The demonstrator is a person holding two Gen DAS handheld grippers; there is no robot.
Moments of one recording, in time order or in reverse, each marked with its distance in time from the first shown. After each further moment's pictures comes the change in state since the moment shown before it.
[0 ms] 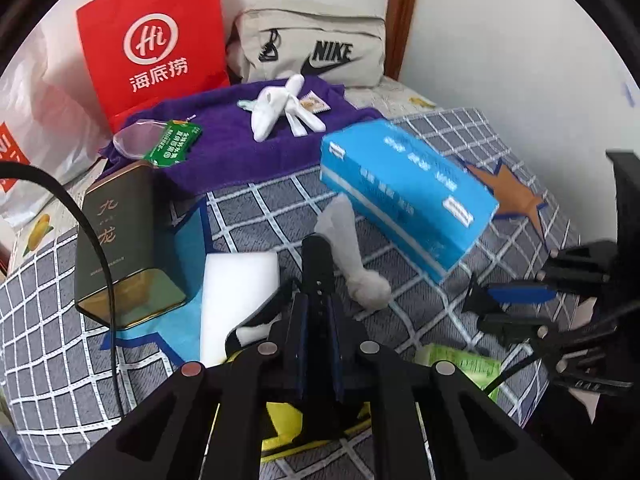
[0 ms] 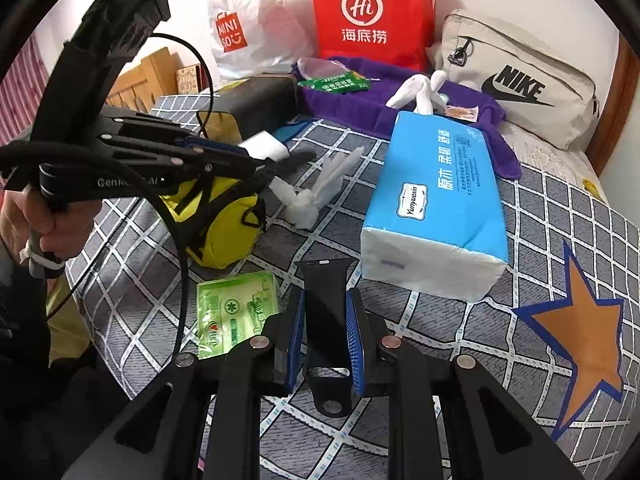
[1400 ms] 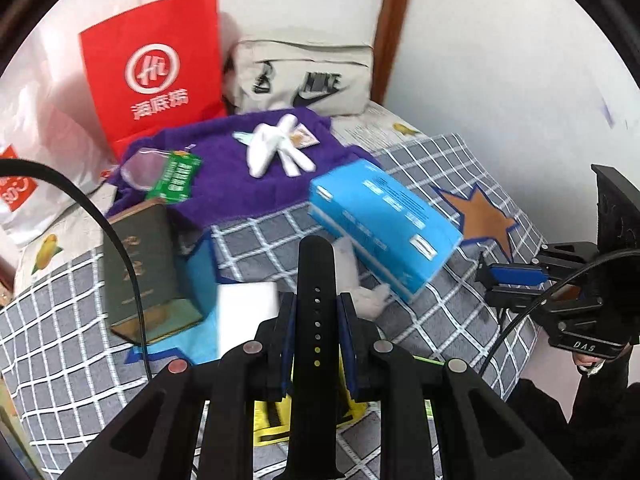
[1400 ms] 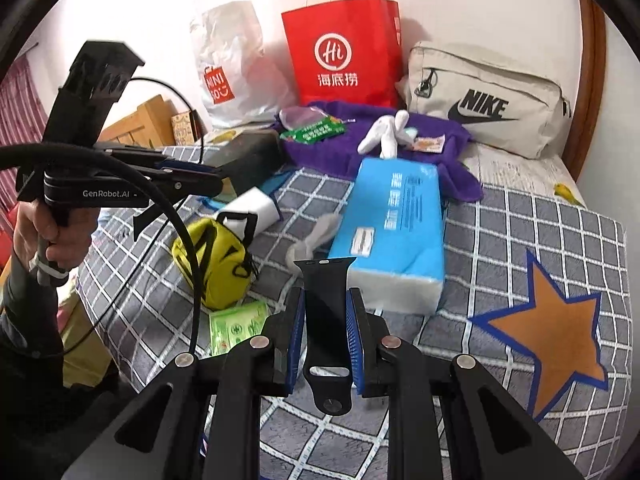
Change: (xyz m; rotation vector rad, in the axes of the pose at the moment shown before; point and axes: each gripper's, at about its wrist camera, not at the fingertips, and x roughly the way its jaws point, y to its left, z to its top) left arm -0.050 0.013 0.021 -0.018 -0.054 -0.062; right arm -0.049 -0.021 0.007 0.088 -0.126 0.016
